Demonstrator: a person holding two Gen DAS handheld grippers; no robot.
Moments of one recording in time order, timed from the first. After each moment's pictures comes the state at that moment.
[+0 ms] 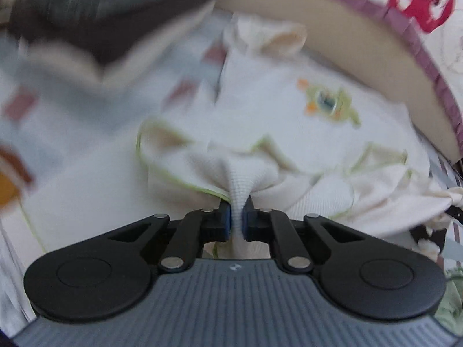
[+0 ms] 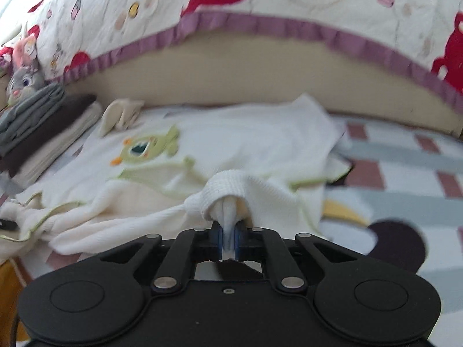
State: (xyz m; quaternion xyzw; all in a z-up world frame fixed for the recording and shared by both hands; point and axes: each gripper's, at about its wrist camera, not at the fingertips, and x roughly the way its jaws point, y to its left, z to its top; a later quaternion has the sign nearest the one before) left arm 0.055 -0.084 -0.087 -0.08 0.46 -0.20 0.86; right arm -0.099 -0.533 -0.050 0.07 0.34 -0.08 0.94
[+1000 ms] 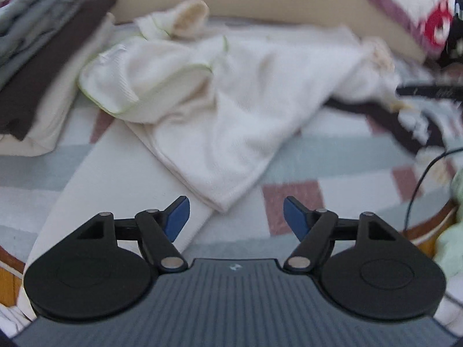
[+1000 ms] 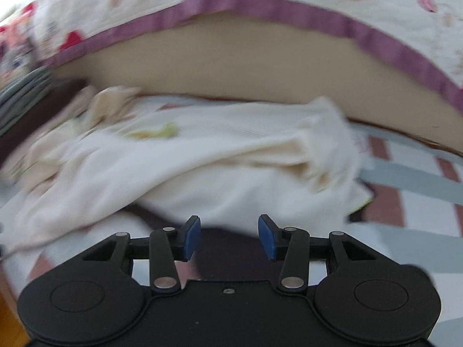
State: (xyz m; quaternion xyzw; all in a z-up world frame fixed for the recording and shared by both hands) left arm 0.027 -0.153 -0.116 0.12 0.46 -0.32 0.82; right arm -0.028 -0.515 -0.063 0.07 0.39 -0.03 0.92
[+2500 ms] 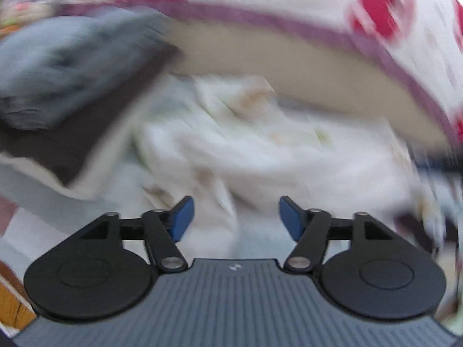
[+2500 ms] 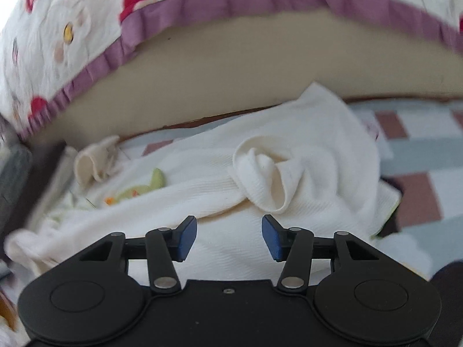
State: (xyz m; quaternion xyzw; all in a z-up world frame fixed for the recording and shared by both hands) left arm 0.095 -0.119 -0.086 0.04 0.38 -0.28 0.88; right arm 0.038 -0.568 -0.069 0.24 0.37 -0.07 0.89
